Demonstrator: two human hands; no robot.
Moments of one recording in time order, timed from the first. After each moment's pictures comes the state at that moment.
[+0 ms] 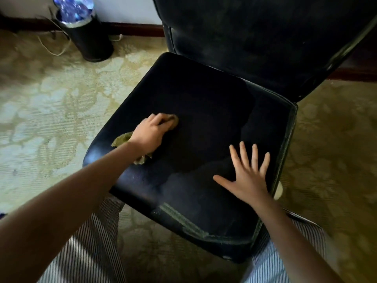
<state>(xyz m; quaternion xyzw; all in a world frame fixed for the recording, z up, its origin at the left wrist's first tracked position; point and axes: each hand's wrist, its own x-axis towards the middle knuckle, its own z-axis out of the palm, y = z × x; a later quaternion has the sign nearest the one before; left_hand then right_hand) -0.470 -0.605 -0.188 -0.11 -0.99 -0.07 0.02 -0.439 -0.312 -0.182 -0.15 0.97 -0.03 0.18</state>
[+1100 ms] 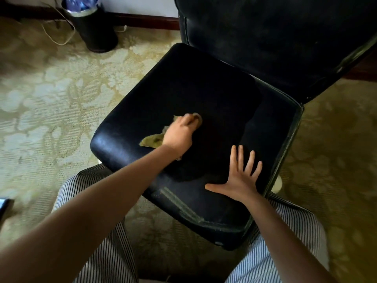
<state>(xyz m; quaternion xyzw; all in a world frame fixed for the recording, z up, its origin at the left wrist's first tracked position) -0.455 -0.532 -0.187 -0.03 -0.99 -0.15 0.01 -0.409 -0.330 -0.188 -0.11 0.95 -0.07 0.28</state>
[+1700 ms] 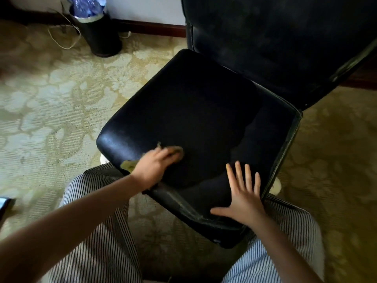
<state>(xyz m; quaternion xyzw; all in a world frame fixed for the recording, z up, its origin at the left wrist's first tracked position) -0.356 -0.595 -0.207 -0.18 -0.98 -0.12 0.06 -0.365 -0.313 -0.182 -0.21 0.95 -0.01 0.24</state>
